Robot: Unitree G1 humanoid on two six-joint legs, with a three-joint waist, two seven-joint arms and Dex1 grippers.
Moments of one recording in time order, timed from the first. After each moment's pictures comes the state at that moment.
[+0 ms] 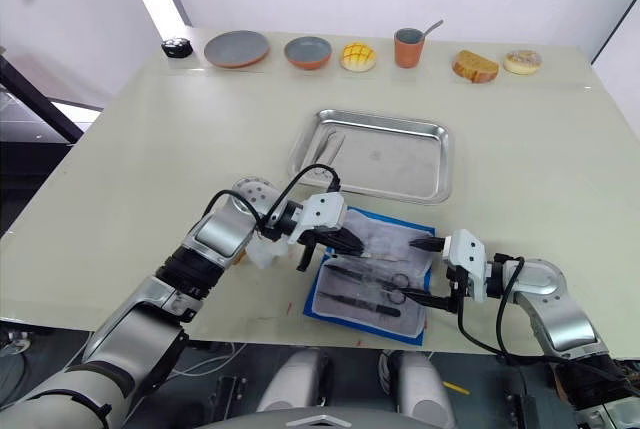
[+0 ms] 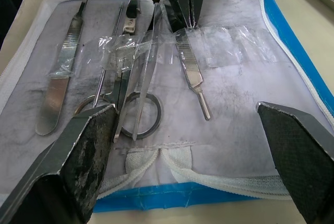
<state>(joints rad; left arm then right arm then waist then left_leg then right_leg) -0.66 0.47 -0.44 0.26 -0.04 0.17 -1.36 -0.05 -0.64 0.18 0.00 0.31 0.00 1.09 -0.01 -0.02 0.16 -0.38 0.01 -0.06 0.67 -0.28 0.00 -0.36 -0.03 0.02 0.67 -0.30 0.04</state>
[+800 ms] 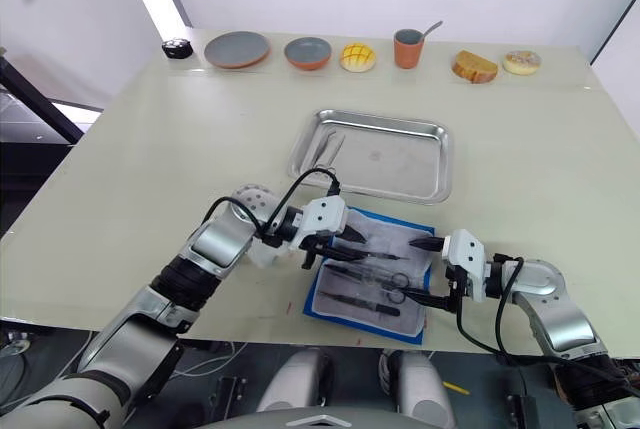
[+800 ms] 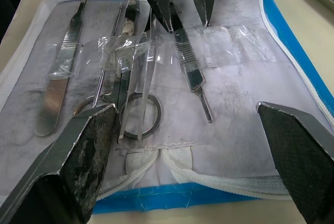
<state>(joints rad) -0.60 0.49 -0.46 0.14 -0.01 0.21 -1.30 -0.05 -0.64 0.18 0.00 0.31 0.00 1.08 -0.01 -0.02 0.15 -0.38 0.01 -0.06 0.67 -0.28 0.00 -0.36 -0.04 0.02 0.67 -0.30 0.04</state>
